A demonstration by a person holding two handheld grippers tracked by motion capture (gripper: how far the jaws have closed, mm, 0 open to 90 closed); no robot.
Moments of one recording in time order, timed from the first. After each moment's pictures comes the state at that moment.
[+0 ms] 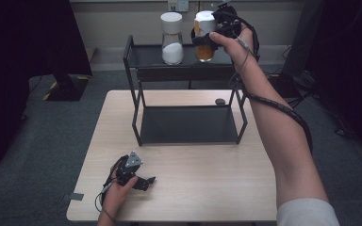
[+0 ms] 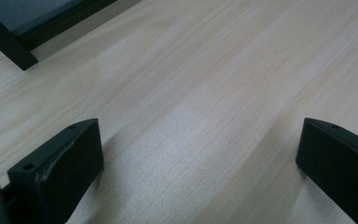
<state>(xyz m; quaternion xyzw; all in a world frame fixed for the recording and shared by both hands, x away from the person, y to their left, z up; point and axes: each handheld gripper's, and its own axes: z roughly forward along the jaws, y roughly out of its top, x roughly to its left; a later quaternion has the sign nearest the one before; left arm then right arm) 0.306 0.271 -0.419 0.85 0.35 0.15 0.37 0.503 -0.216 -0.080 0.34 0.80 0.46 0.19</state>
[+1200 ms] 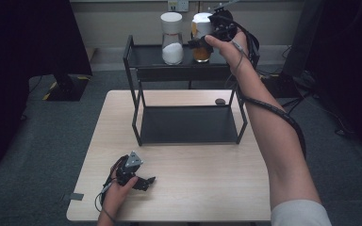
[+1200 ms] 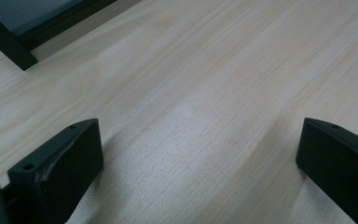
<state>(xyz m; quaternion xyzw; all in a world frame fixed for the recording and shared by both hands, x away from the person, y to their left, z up) 0.306 0.271 -0.419 0.85 0.35 0.15 0.37 0.504 -0.206 -0.093 0.36 0.79 0.46 0.20</state>
